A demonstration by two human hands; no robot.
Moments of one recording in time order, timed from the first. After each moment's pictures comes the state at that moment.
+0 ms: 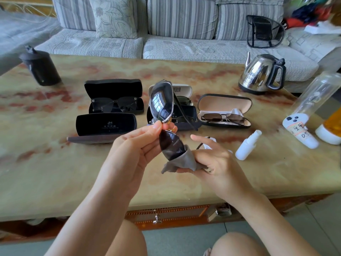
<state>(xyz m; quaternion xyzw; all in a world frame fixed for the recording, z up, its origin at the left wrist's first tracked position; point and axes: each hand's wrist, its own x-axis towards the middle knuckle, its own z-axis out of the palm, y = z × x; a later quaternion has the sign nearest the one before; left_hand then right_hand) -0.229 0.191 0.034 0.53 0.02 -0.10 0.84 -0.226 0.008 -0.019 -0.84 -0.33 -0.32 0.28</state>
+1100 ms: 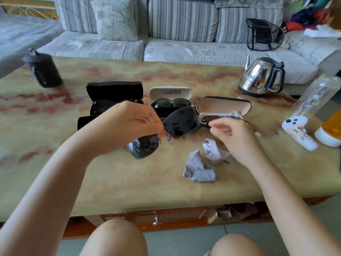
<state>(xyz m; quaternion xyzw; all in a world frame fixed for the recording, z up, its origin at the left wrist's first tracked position) -0.189 0.226 0.070 0.87 -0.21 -0.07 0.43 -0.187 -0.030 0.010 -0.92 0.02 -0.11 0.38</state>
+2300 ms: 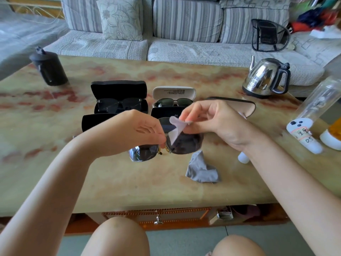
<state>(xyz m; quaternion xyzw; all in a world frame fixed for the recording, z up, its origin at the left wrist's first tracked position) -0.185 0.233 0.058 0.88 -0.23 -0.12 0.39 -0.174 0.008 0.054 -0.75 -0.20 0.09 0.62</state>
